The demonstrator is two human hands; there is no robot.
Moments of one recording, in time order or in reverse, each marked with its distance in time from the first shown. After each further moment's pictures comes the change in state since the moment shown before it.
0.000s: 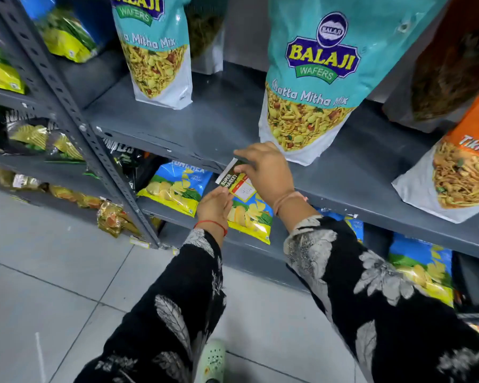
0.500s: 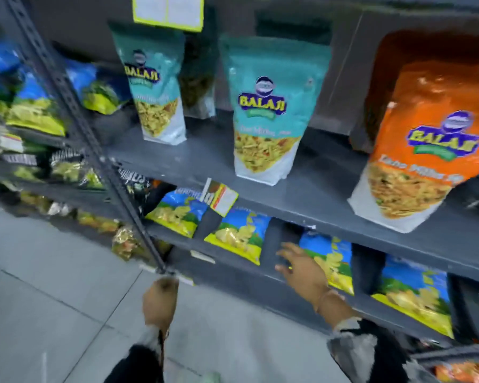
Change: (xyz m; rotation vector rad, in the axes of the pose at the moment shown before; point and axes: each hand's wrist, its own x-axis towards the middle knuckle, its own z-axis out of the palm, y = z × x) left_hand -0.127 -0.098 -0.065 0.556 0.291 0.039; right_hand -0.177 0.116 -0.034 -0.052 -0.336 0.223
